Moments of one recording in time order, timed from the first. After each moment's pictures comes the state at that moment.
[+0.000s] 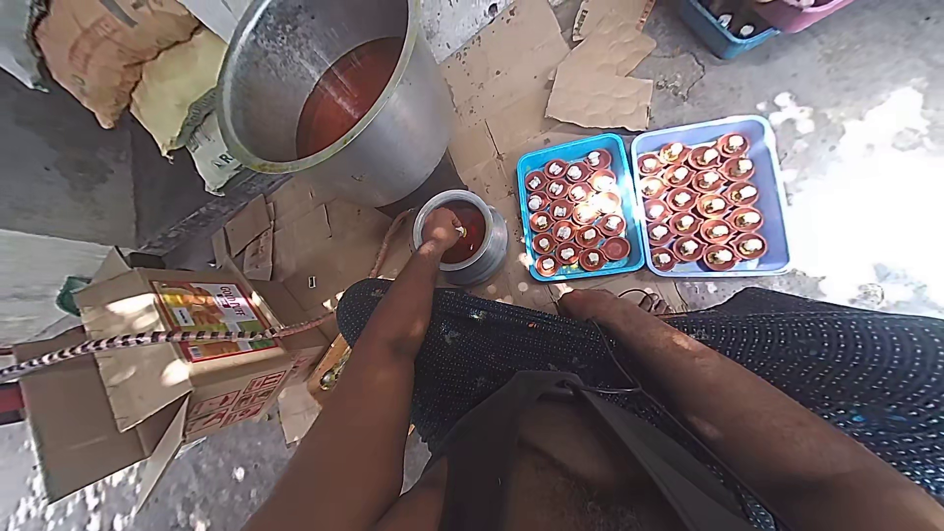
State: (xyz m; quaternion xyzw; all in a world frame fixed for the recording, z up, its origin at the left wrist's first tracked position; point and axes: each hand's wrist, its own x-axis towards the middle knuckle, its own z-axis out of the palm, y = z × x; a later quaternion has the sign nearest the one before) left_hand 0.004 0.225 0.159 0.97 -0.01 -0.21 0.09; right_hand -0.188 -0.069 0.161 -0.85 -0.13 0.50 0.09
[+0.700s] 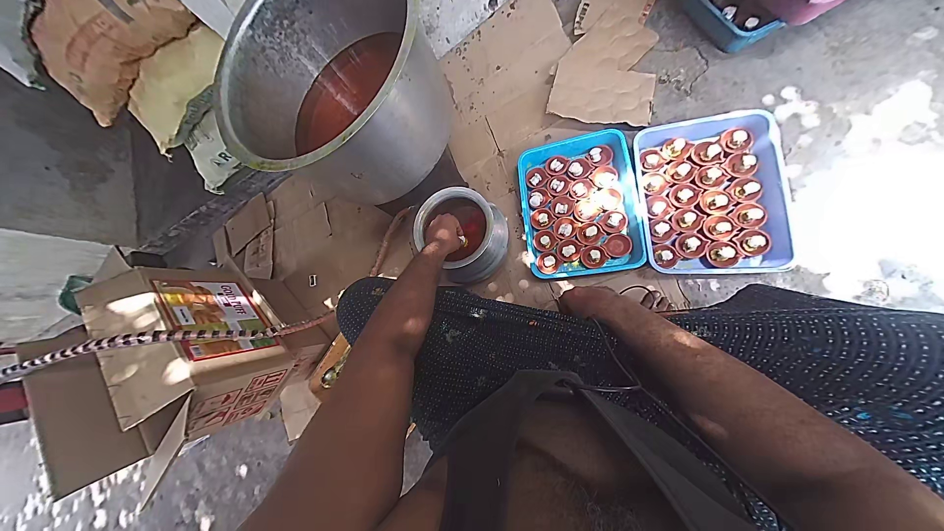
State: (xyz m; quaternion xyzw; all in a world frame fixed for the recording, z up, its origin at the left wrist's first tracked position) left_hand 0.001 0.228 0.139 0.97 -0.04 -0.25 0.02; right_hand -0.184 -0.068 0.149 -0.85 -0.12 0.50 0.08
